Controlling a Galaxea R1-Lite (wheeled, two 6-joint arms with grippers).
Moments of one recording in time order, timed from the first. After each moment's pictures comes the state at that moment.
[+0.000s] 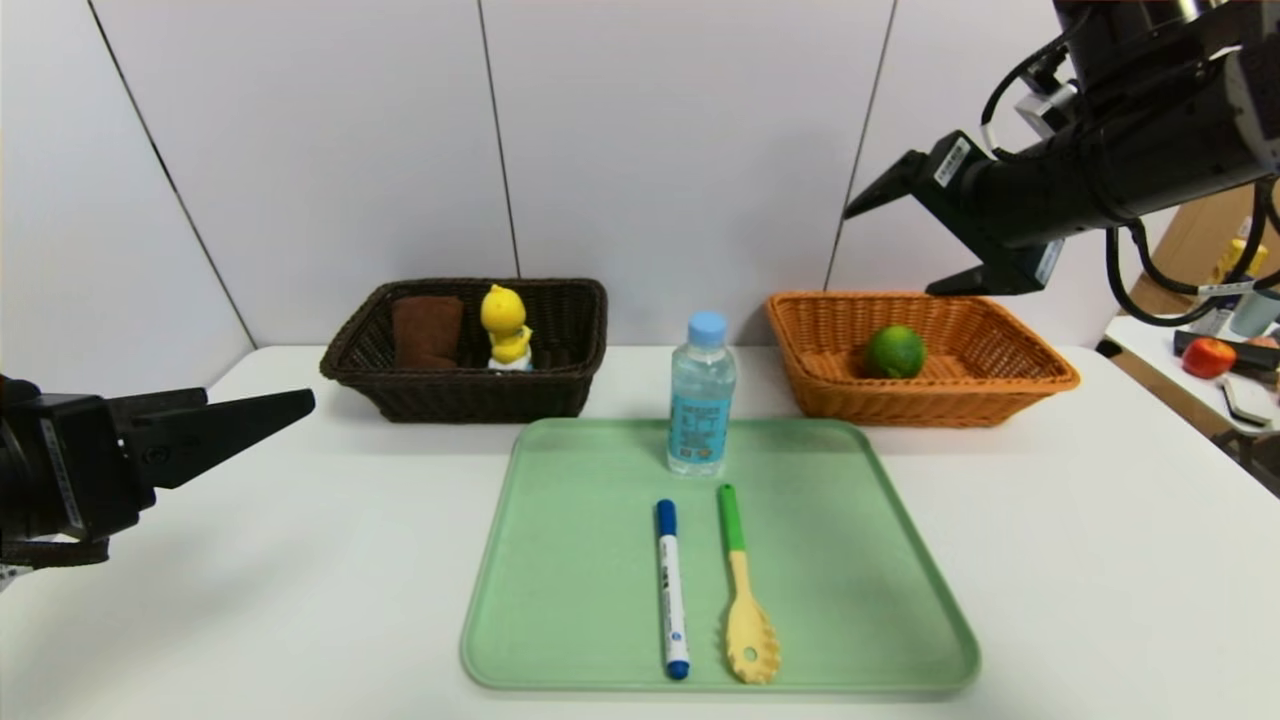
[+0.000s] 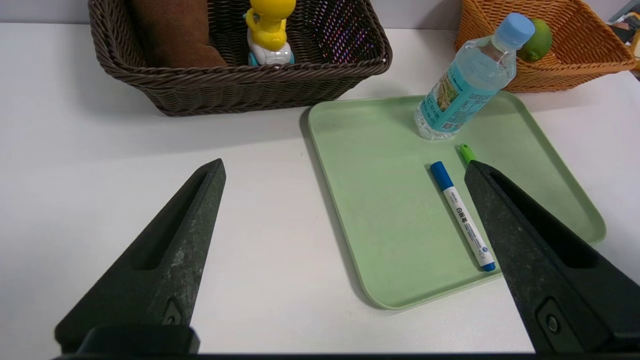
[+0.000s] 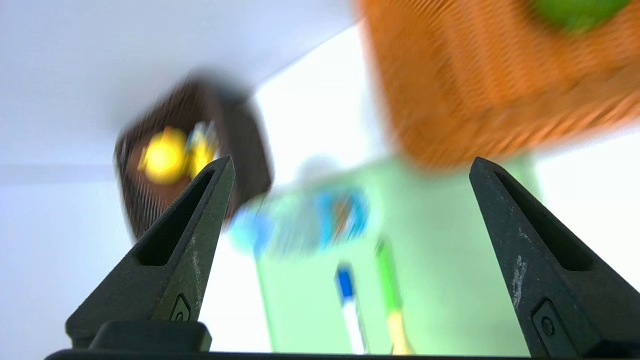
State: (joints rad) left arm -0.26 1.00 -0.78 0.02 -0.13 -0.21; right arm 0.34 1.80 -1.92 0.70 0.03 0.81
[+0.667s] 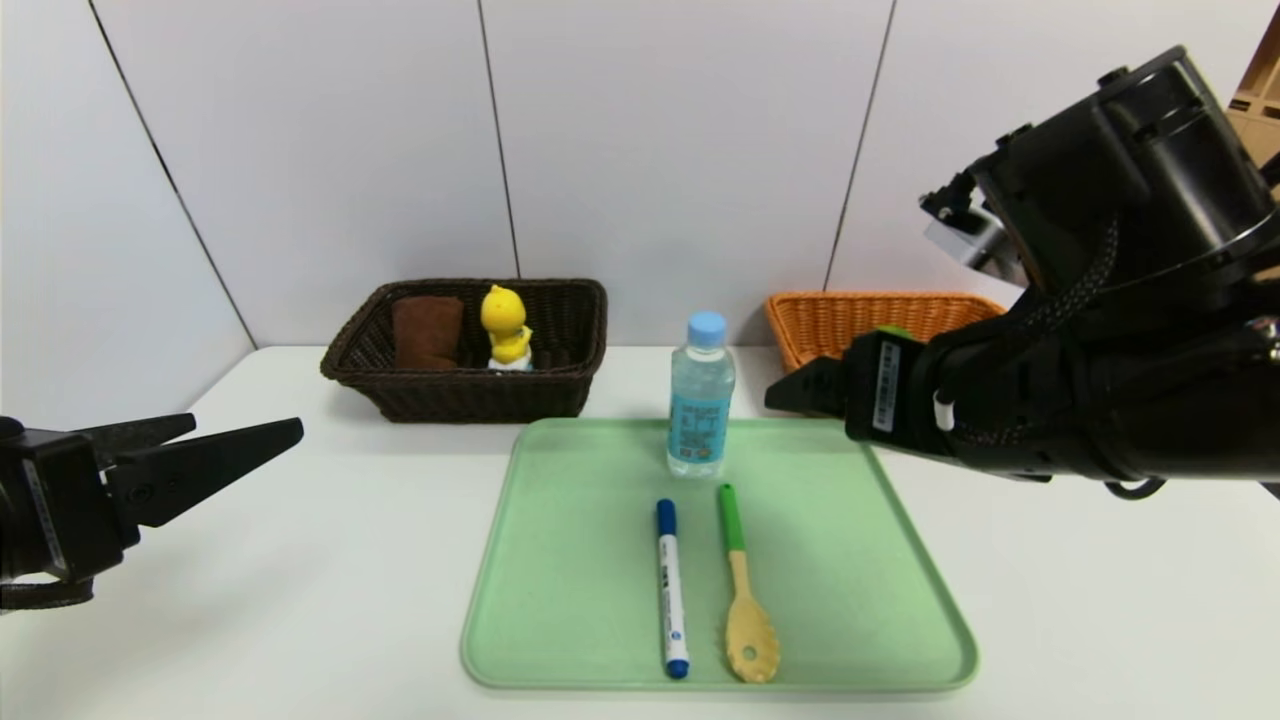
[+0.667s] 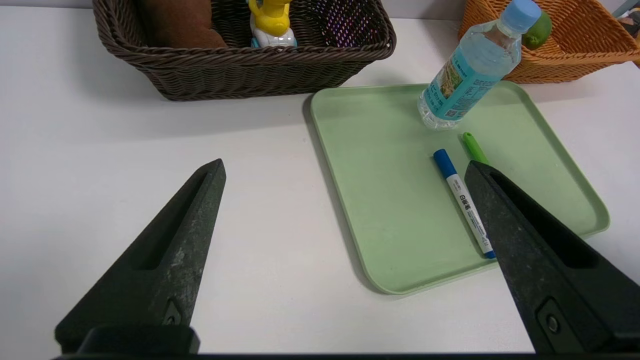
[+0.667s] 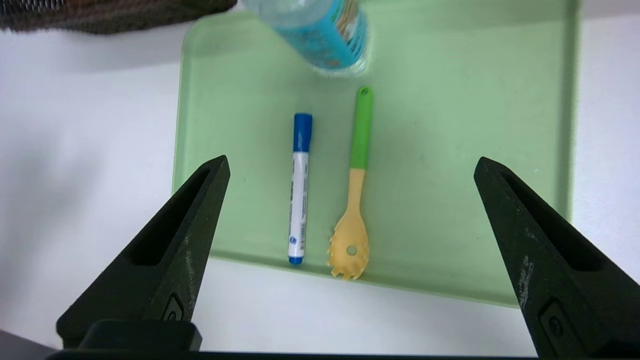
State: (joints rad) left arm -0.26 0.96 -0.73 0.01 -0.13 -0.21; right arm 0.80 1.56 -1.36 0.50 -0.30 0.71
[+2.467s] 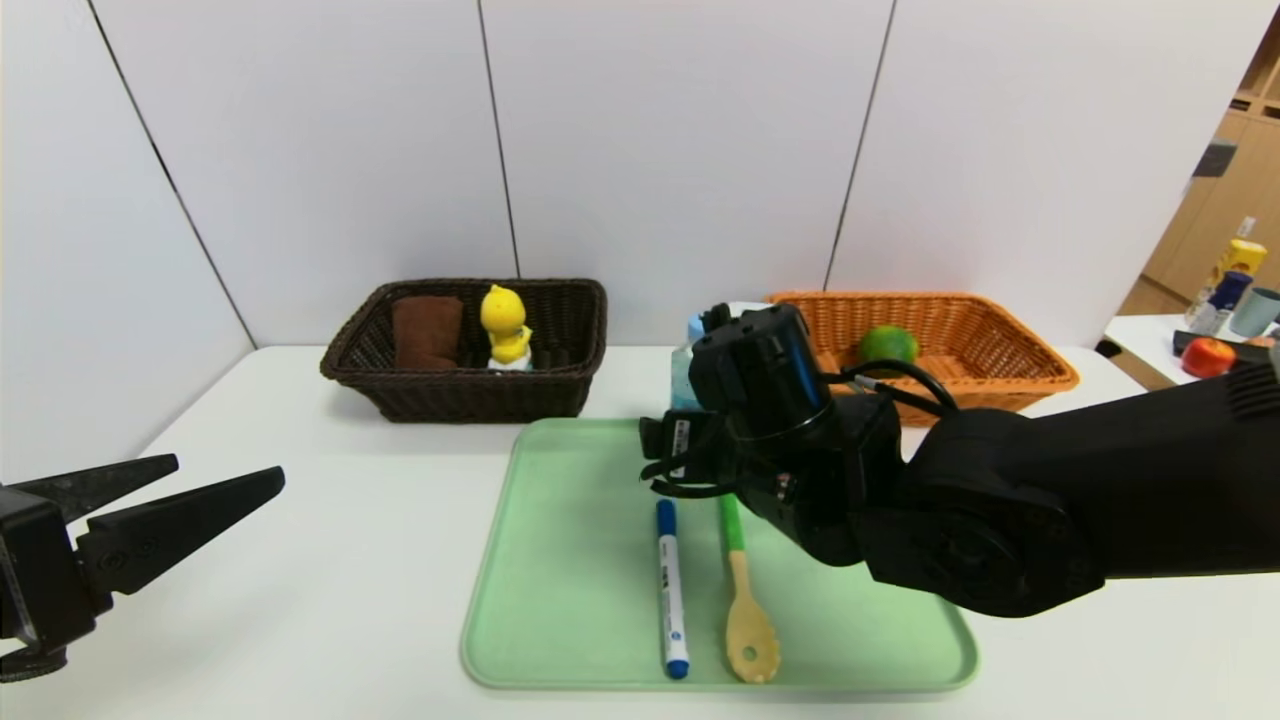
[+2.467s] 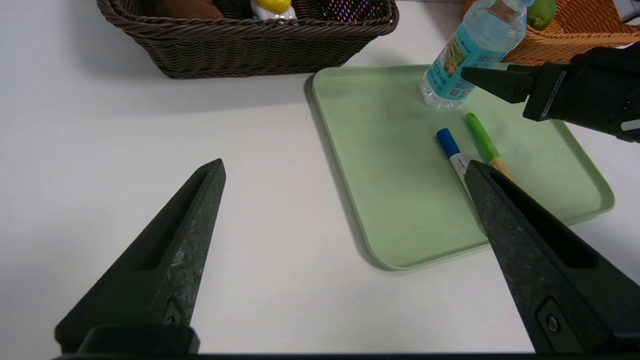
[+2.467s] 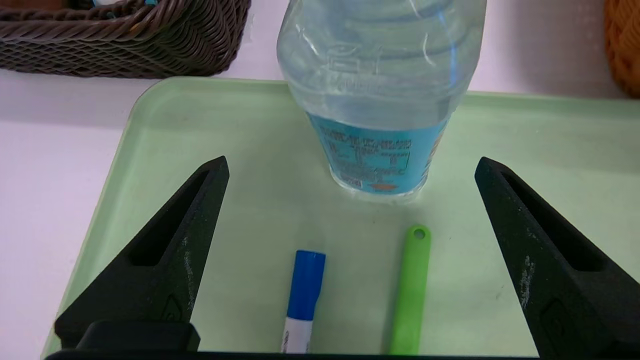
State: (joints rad) left arm -0.26 0.89 -0.65 0.02 -0.13 -0.21; right arm 0.83 1.93 -1.17 -0.24 -0.50 0.45
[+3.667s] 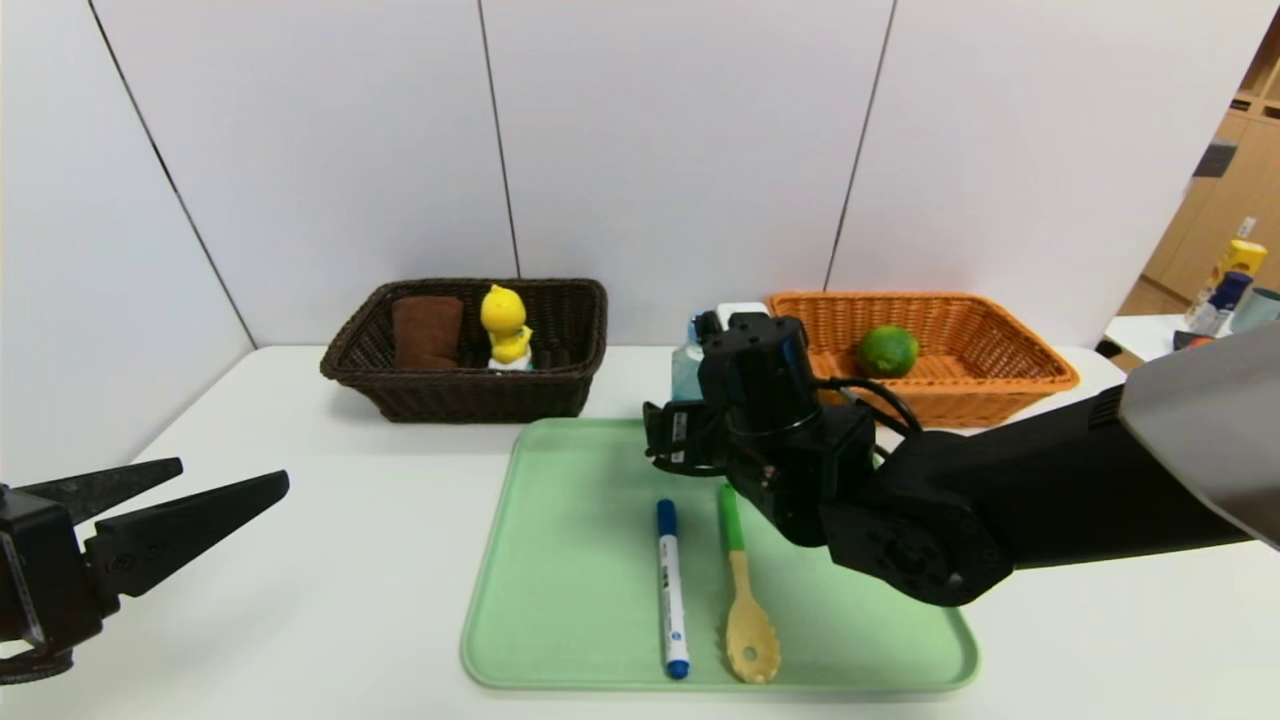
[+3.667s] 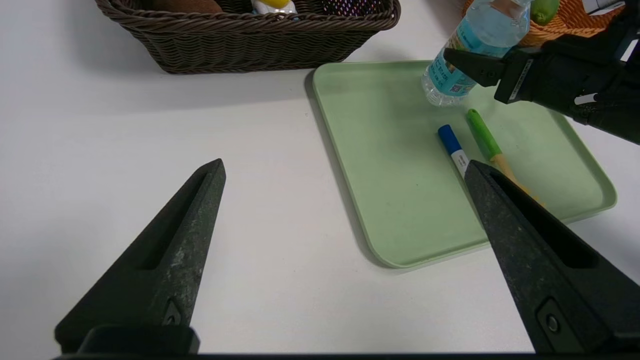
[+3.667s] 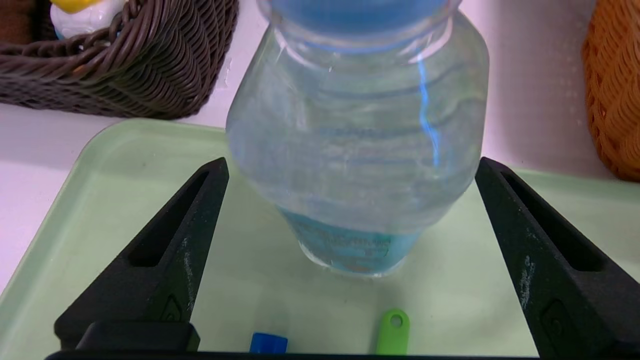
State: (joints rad) left arm -0.26 0.90 -0.65 0.02 -0.13 -0.21; right arm 0.77 2.03 -1.14 -0.48 -0.50 0.29
